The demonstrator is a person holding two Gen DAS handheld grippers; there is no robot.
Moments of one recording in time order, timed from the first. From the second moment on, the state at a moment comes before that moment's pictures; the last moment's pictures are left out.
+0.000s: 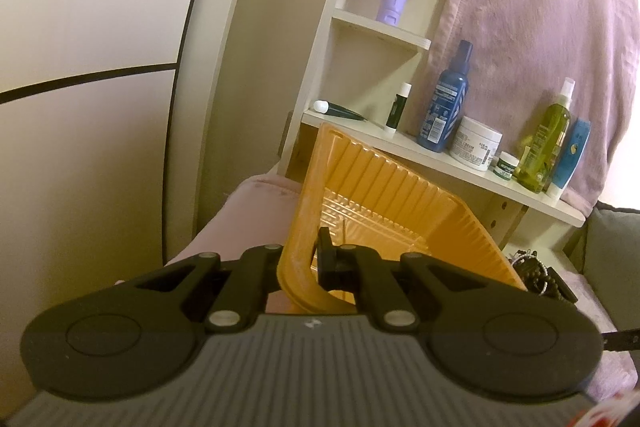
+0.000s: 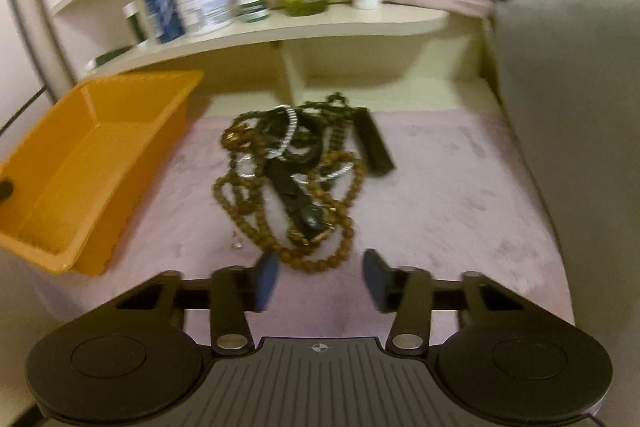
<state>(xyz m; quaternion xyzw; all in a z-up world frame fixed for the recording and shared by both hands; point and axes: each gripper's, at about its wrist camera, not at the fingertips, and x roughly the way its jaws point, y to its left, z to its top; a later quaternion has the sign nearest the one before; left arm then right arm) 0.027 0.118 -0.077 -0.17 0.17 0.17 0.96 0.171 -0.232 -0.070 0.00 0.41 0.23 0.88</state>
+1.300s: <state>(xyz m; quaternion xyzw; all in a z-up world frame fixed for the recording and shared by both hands) 0.029 0.127 -0.074 -0.18 0.17 0.18 0.95 0.194 -0.210 -0.012 -0.02 0.36 0.31 0.88</state>
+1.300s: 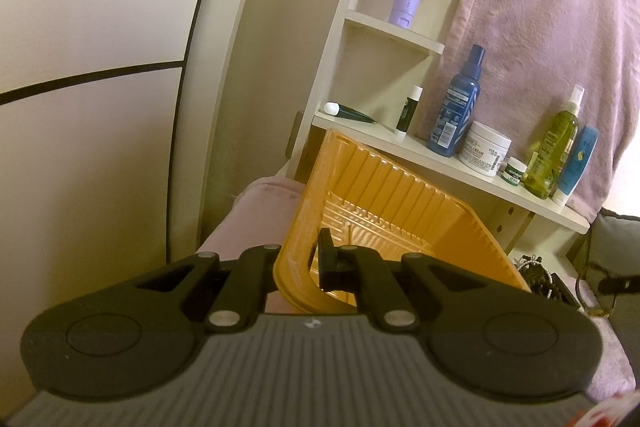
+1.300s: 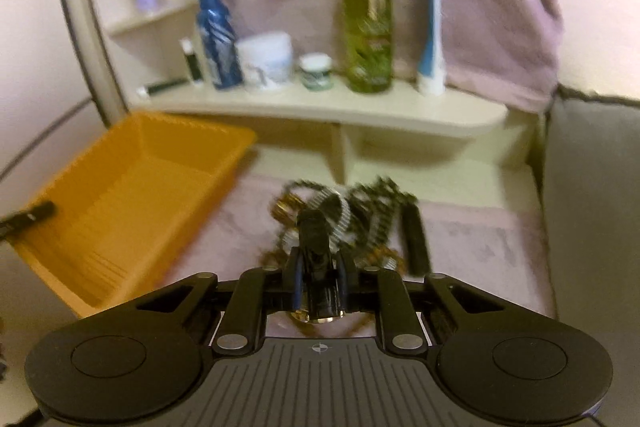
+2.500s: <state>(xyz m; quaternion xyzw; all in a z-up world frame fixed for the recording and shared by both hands) 0.033 0.127 -0.069 -0.16 0.19 0.18 0.95 0.182 -0.068 -0.040 -0.07 0.41 0.49 0.77</state>
